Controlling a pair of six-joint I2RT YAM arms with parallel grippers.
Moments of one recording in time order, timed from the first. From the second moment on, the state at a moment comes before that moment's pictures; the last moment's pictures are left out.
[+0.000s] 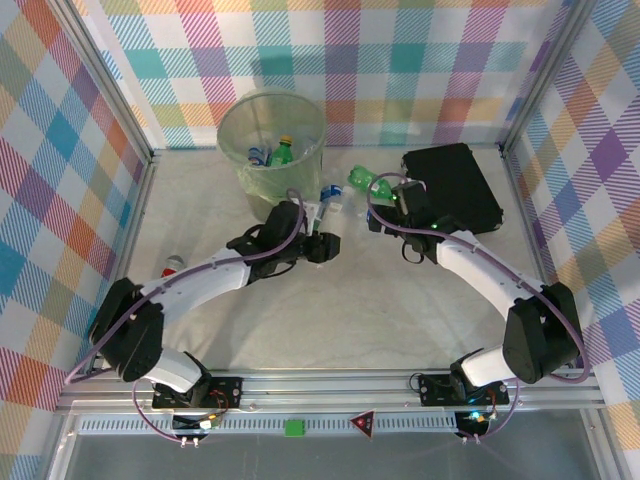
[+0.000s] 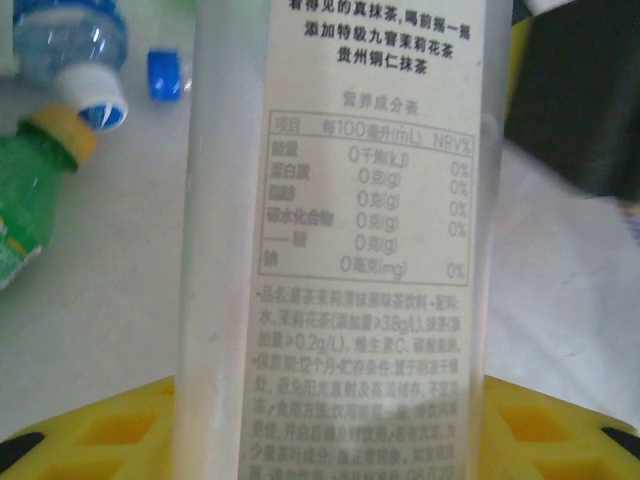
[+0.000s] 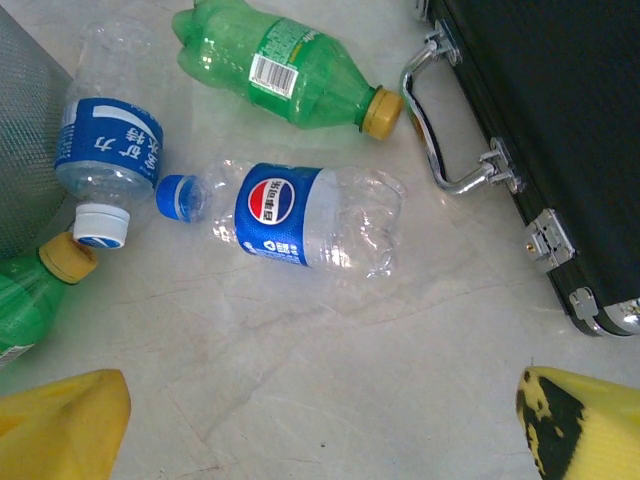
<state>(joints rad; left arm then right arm) -0.71 1.45 1.00 -0.15 0.15 -0.46 0.46 1.42 1.04 -0.41 0.24 0.47</state>
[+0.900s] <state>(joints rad) -0.46 1.50 1.57 -0.21 -0.02 -0.15 0.43 1.34 0.94 -0.37 0.18 0.48</state>
